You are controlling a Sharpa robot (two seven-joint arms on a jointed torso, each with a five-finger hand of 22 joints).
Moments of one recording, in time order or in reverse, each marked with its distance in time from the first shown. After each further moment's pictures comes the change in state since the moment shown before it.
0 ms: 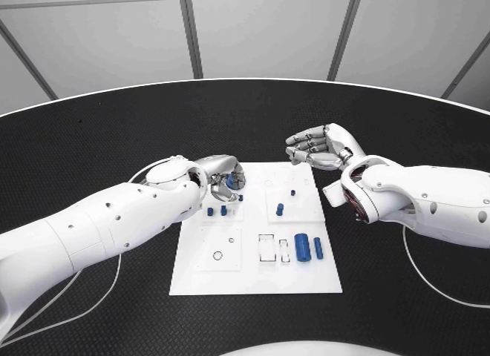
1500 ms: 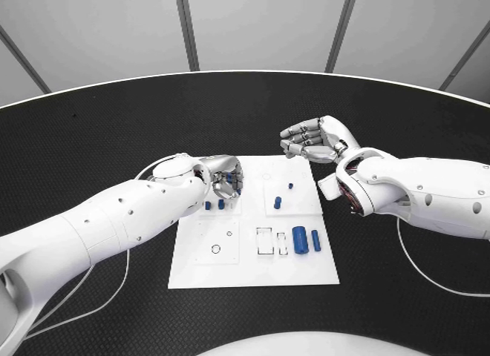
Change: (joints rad) left arm -0.026 0.071 0.000 -0.101 -0.001 0.040 -0.009; left_hand 0.017 0.029 0.002 -0.013 -0.022 0.023 -0.002 -0.003 -0.019 0.032 -0.007 -0.012 -0.016 0.045 -0.006 0.042 0.071 0.000 0.071 -0.007 0.045 0.064; right arm 0.000 0.005 0.000 0.011 0.000 -0.001 0.001; right_hand 0.000 0.000 0.000 0.000 0.004 0.000 0.000 0.000 0.000 0.000 0.000 0.000 0.000 0.000 0.000 0.000 -0.001 0.000 0.000 0.000 0.000 -0.003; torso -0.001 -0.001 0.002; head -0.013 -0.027
